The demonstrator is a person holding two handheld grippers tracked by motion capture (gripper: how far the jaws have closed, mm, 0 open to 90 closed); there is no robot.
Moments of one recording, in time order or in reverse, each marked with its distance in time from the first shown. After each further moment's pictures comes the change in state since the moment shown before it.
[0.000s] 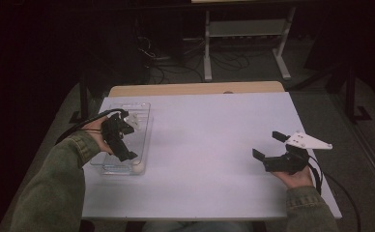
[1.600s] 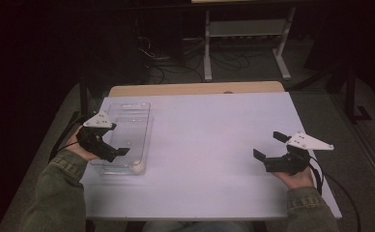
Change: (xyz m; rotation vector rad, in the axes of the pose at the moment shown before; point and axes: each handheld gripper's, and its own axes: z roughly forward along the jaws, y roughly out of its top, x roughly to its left) left arm -0.008 -0.065 -0.013 -0.431 0.095 -0.258; right arm 0.000 0.000 -0.003 0.000 -0.005 0.002
